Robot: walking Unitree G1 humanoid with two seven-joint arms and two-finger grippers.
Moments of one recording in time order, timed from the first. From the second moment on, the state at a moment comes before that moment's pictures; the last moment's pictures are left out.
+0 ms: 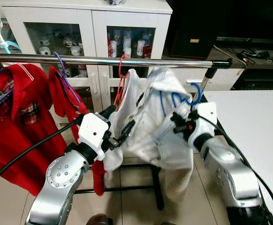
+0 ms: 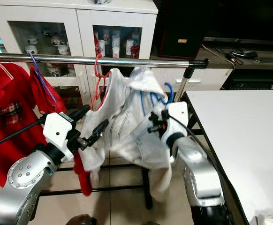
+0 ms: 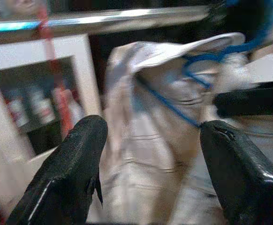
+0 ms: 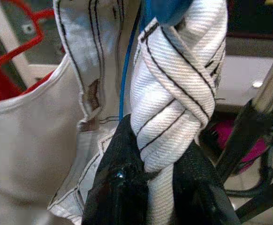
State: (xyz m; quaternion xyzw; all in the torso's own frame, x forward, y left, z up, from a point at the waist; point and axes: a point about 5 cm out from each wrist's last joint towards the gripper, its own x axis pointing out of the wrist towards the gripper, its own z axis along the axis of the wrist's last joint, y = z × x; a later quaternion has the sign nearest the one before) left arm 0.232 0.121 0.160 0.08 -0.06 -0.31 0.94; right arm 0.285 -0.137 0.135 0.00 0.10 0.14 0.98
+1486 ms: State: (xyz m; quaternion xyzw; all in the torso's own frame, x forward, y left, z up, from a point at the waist) left arm 0.230 0.109 0.174 0.08 -0.09 -0.38 0.92; right arm 0.370 -0.128 0.150 -0.01 0.11 0.15 0.98
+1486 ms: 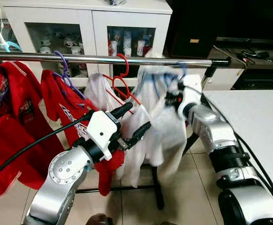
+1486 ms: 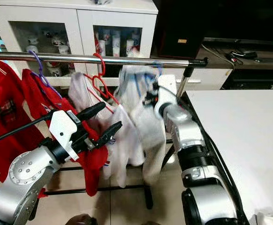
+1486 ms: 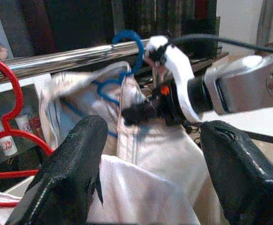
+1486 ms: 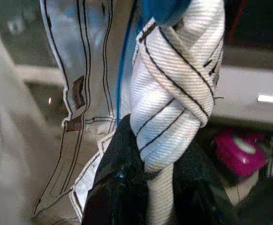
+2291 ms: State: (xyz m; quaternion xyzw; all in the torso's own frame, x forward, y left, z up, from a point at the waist) left arm 0.235 0.110 0.175 0.10 -0.09 -0.39 0.91; right arm 0.400 -0.127 0.156 -0.03 0.18 0.12 0.98
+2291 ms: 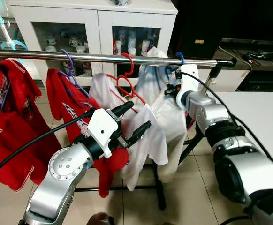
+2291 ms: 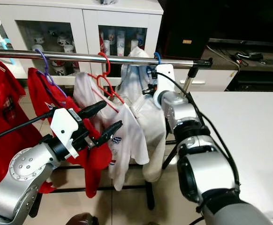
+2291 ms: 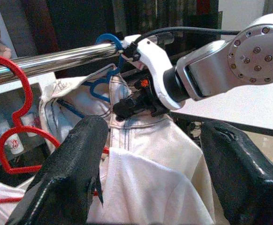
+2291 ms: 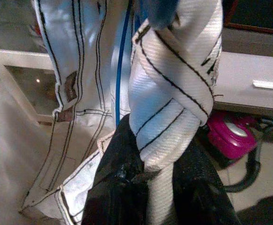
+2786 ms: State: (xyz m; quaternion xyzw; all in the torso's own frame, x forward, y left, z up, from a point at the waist) left arm 0.240 0.108 0.173 0.07 -0.09 -0.36 0.92; right arm 0.384 -0.142 0.143 -0.04 0.14 0.18 0.97
